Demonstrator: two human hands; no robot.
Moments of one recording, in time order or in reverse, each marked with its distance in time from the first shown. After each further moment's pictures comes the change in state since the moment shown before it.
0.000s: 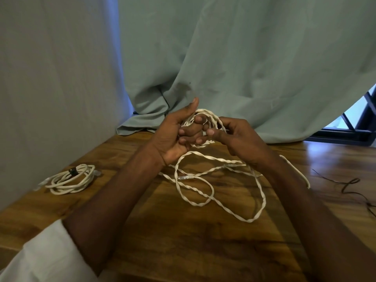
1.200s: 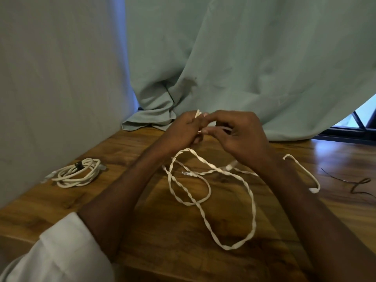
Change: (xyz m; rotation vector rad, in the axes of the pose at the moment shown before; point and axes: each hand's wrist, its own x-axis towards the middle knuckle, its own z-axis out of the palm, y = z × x) left_hand 0.005 -0.014 -0.022 0.971 0.337 0.207; right_hand -0.002 -0.013 0.016 -0.500 0.166 -0.413
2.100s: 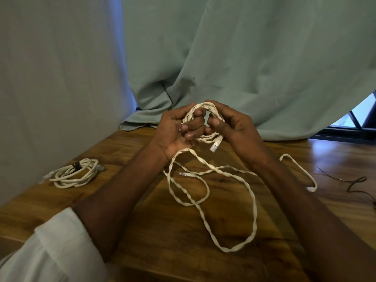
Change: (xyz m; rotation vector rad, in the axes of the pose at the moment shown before) left_hand -0.002 0.006 -0.002 -1.179 -0.389 -0.252; right_hand -0.002 0.016 0.010 0.579 -0.023 0.344
